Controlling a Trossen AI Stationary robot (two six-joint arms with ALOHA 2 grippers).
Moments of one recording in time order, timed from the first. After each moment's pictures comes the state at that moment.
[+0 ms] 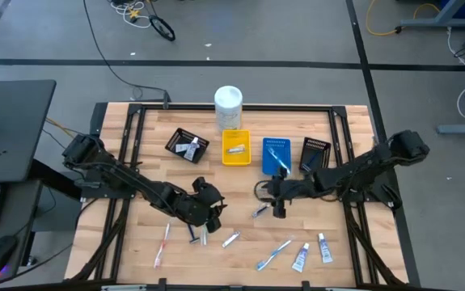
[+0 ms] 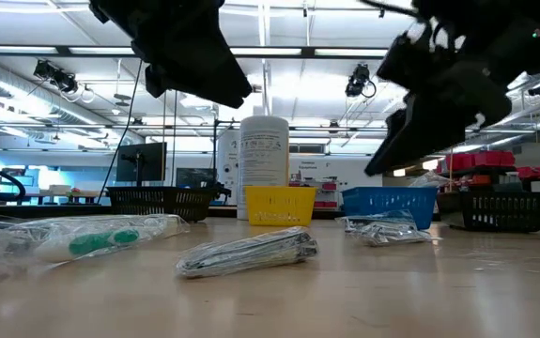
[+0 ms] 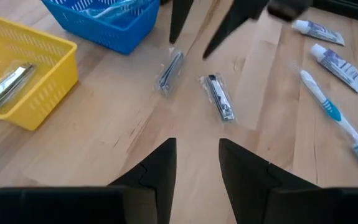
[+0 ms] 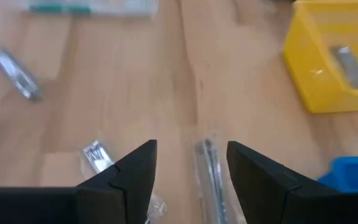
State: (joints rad) left arm -0.44 1.60 0.99 -0.14 -0.59 -0.64; right arm 0.27 1.45 0.60 0.07 0.29 0.19
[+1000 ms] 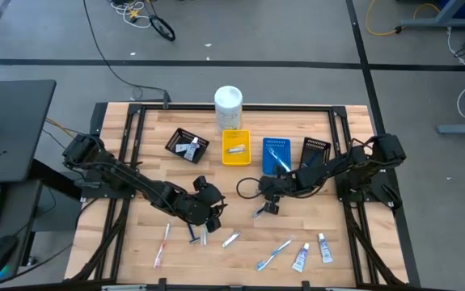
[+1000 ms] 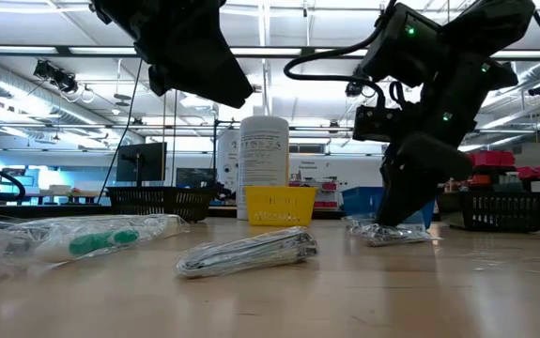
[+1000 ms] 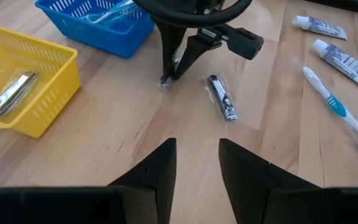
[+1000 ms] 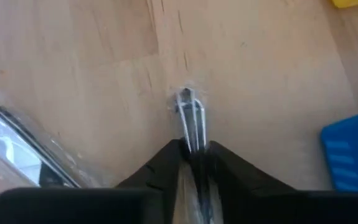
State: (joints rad) left arm -0.44 1.60 0.99 -0.14 -0.58 -0.59; right arm 0.18 1.68 0.75 -0.19 0.21 0.34
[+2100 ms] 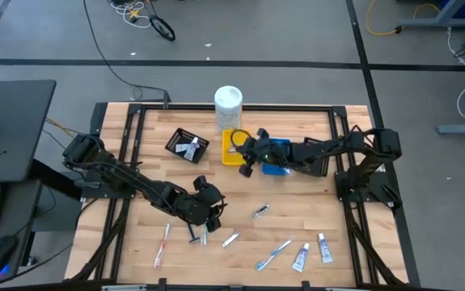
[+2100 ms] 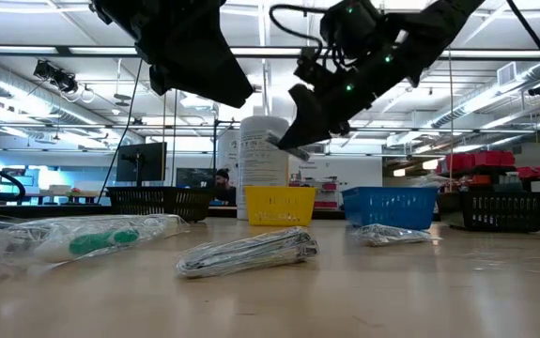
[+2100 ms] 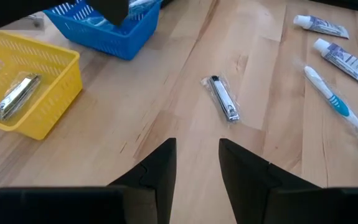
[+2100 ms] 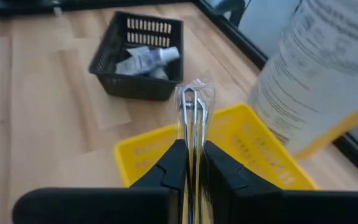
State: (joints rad) left arm -0.44 1.60 1.00 -0.14 -0.59 -0.58; right arm -0.09 1.68 0.91 0.22 0.32 0.07
